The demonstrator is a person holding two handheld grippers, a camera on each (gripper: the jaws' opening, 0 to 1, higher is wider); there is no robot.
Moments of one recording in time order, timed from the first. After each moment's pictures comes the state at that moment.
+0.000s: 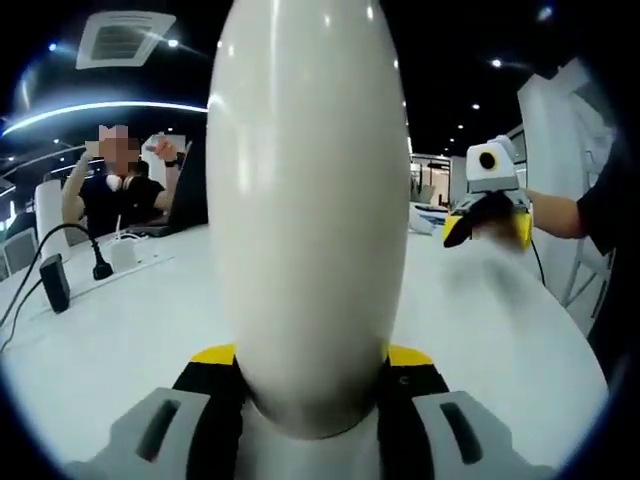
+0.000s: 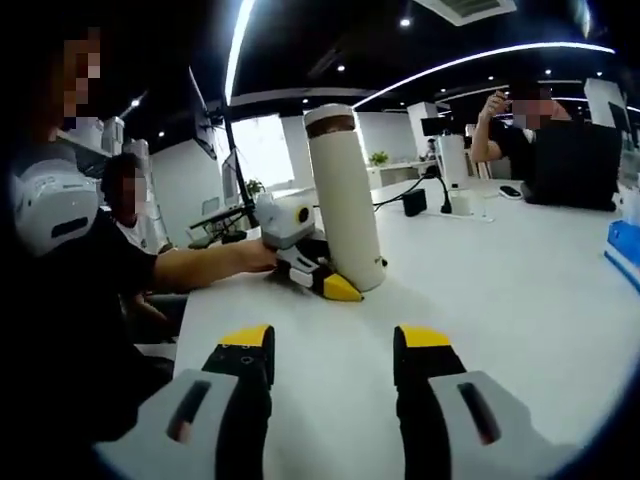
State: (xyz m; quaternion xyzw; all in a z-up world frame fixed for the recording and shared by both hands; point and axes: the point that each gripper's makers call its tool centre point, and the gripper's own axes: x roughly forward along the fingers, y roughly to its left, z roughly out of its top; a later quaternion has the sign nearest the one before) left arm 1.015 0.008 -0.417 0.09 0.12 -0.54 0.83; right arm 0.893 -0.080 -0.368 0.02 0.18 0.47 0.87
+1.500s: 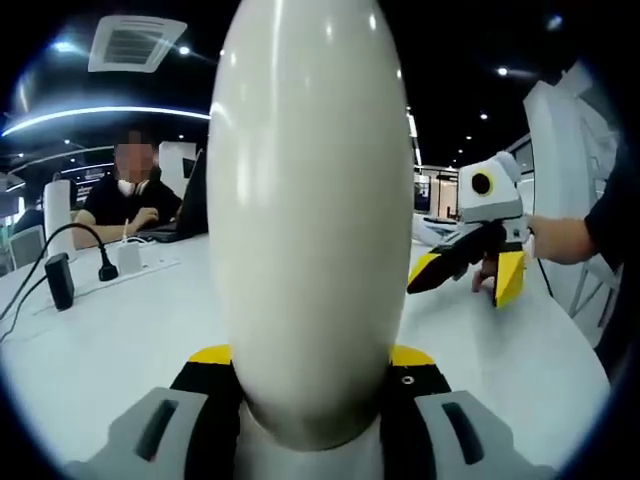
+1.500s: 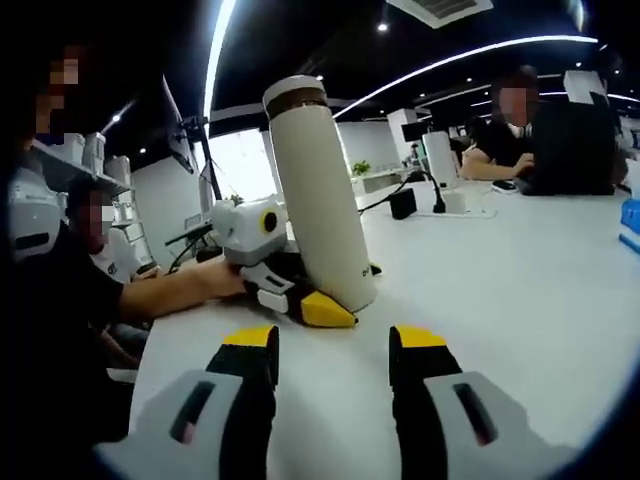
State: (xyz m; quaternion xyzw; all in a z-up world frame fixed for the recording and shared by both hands) left arm 1.026 0.005 -0.413 0.06 0.10 -0.52 0.84; right arm 0.939 -0.035 -0.388 0.04 0.16 0.43 0.89
